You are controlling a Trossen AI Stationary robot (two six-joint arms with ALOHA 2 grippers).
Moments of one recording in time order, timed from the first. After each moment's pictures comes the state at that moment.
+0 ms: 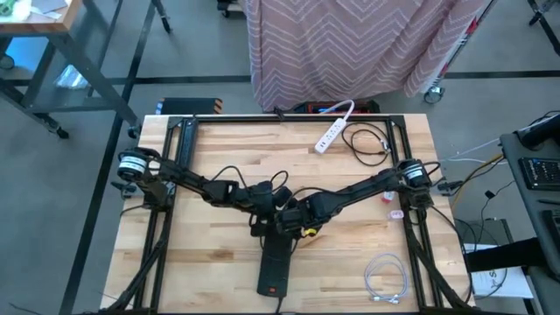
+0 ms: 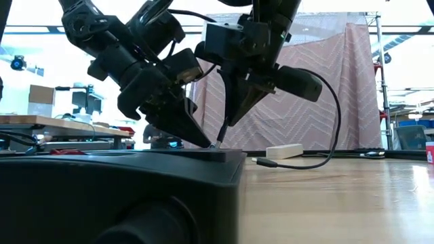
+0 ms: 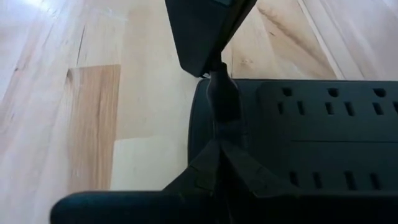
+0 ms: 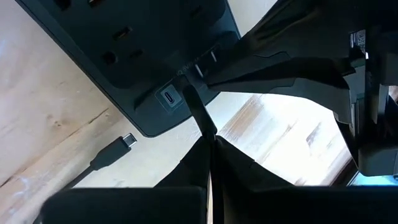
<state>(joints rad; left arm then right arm) -0.10 1.71 0.76 0.28 0.01 0.00 0.23 2.01 1.54 -0.75 0.39 -0.72</state>
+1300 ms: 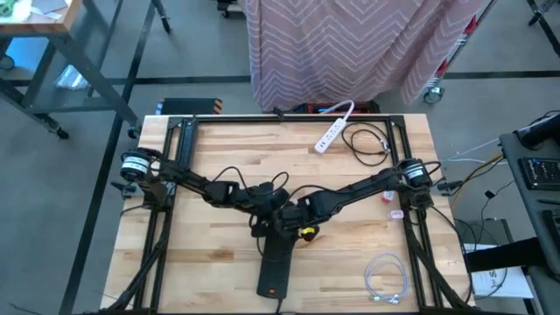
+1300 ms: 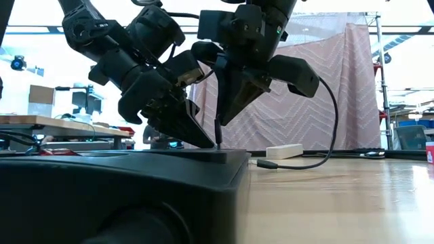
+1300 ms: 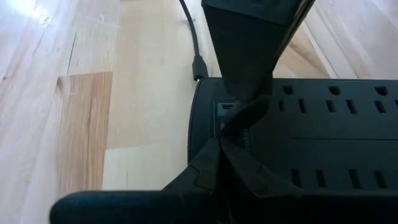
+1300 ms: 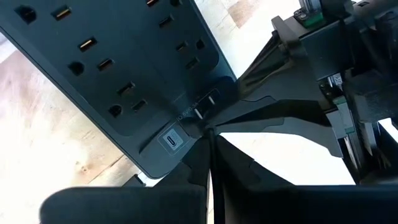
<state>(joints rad) -0.09 1.78 0.75 0.32 0.02 0.01 0.23 2.06 1.53 -0.69 0.24 -0.66</state>
